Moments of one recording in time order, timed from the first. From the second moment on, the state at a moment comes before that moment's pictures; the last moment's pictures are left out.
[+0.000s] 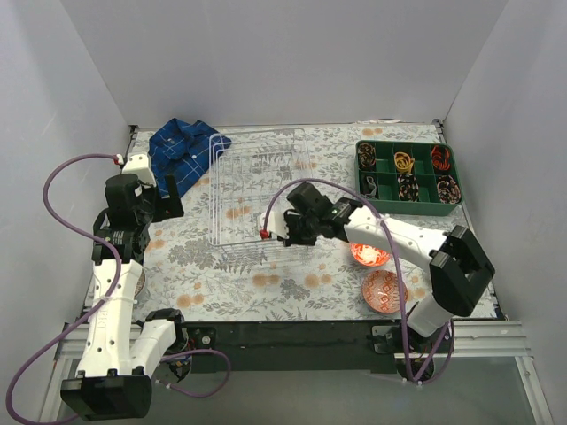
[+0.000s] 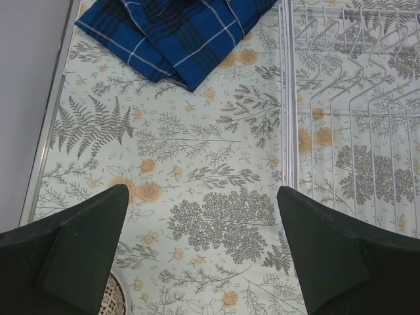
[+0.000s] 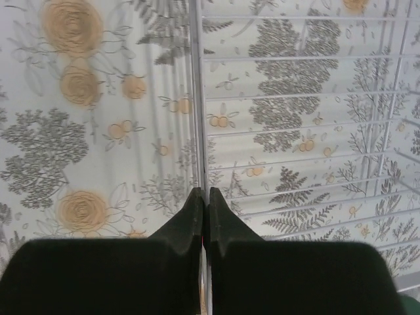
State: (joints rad) left arm 0.05 0.87 1.00 -0.63 -0.06 -0.07; right arm 0.93 1.56 1.13 -0.53 -0.20 -0.77
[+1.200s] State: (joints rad) left arm 0.05 0.79 0.82 -0.53 0.10 0.09; right arm 0.59 1.66 1.22 -0.50 -0.28 -1.07
